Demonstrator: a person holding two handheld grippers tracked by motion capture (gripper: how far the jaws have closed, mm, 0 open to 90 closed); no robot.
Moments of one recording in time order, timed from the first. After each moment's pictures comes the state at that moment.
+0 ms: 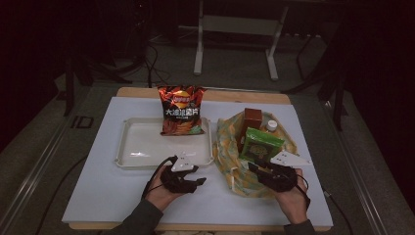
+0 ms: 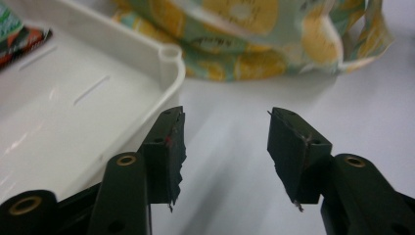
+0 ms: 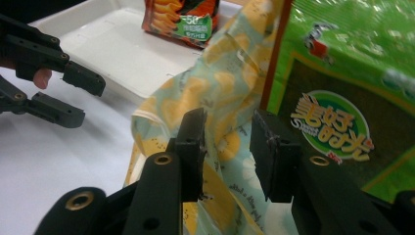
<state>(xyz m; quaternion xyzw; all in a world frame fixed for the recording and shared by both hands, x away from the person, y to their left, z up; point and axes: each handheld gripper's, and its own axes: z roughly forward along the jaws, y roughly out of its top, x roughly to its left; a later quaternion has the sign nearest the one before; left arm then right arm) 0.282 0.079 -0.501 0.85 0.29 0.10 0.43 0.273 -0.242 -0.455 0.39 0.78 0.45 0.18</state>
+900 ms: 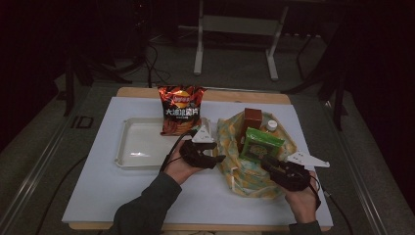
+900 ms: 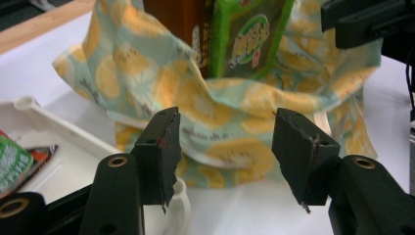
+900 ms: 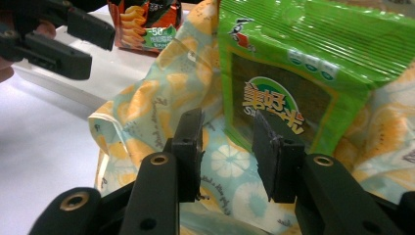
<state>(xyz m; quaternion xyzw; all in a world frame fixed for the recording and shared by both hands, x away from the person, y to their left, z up) 0.336 0.034 -0.444 0.85 0.26 0.09 0.45 0.273 -0.275 -0.453 0.43 0.75 0.46 0.19</state>
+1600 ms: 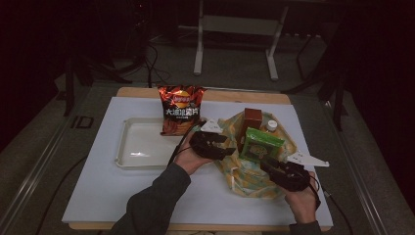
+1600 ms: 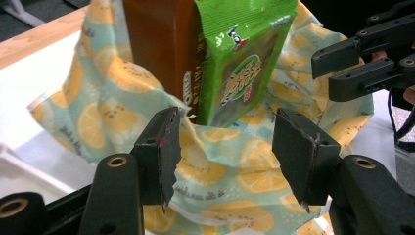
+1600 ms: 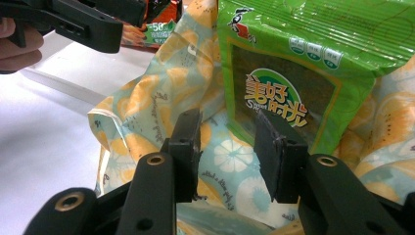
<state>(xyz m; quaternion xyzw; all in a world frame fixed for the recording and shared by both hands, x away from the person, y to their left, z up) 0.357 0.012 -0.436 0.84 0.25 0.06 0.47 0.274 -0.275 -0.457 0.44 0.75 0.46 0.17</state>
